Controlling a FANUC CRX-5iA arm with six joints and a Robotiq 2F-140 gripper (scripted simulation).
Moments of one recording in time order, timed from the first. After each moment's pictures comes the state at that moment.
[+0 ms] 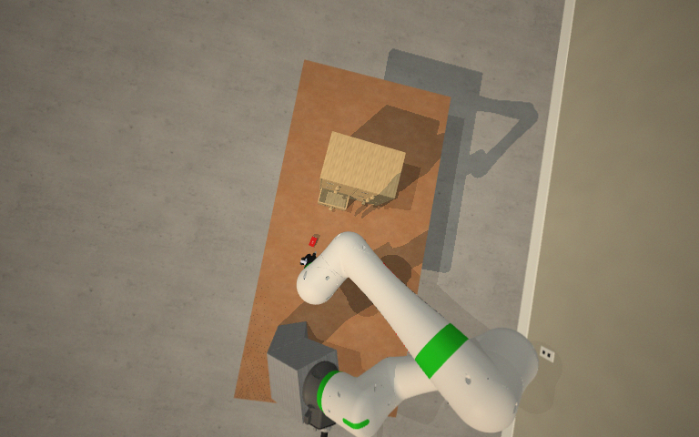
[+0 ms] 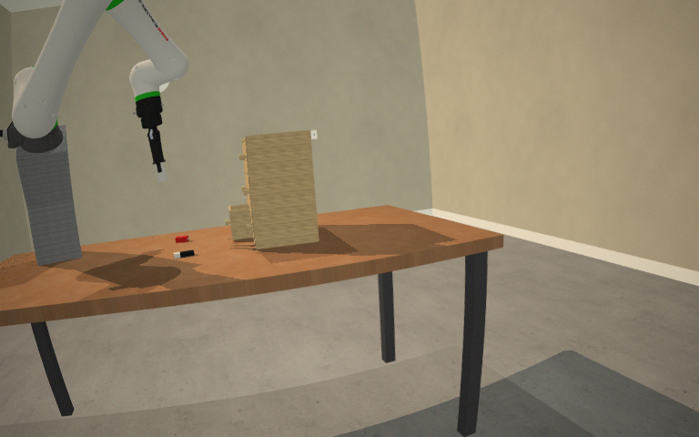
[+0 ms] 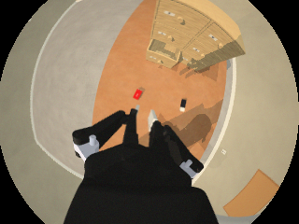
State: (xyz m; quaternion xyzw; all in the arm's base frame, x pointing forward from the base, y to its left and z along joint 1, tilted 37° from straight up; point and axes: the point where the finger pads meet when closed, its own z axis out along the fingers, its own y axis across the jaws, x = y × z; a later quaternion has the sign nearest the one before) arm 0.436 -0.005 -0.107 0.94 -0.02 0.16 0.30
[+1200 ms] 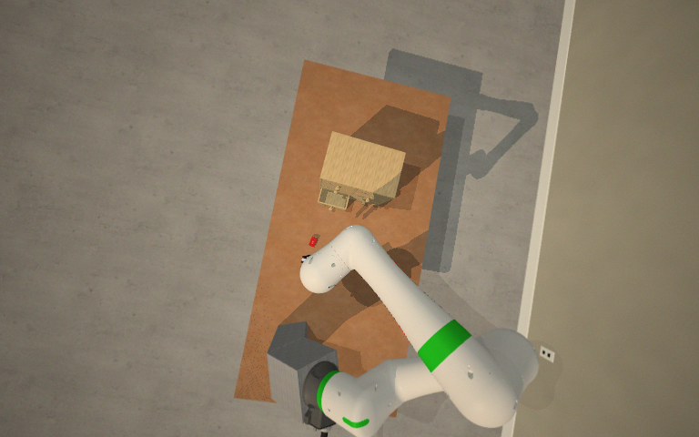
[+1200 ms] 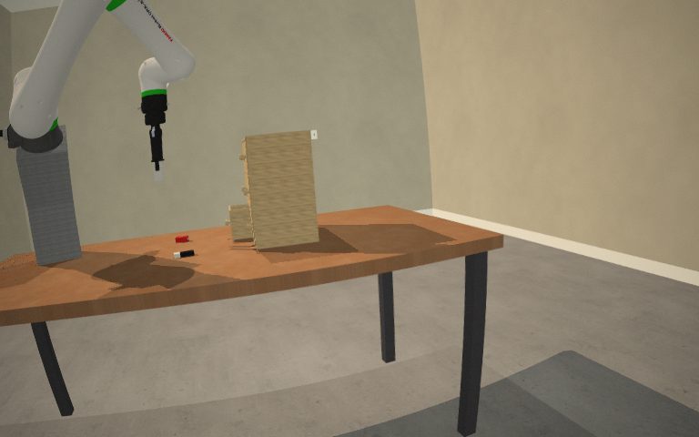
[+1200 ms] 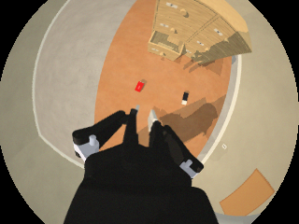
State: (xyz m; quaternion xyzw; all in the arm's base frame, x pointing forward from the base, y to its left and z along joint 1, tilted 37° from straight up) arm 0.426 -0.004 -0.103 0.95 -0.04 0.10 0.30
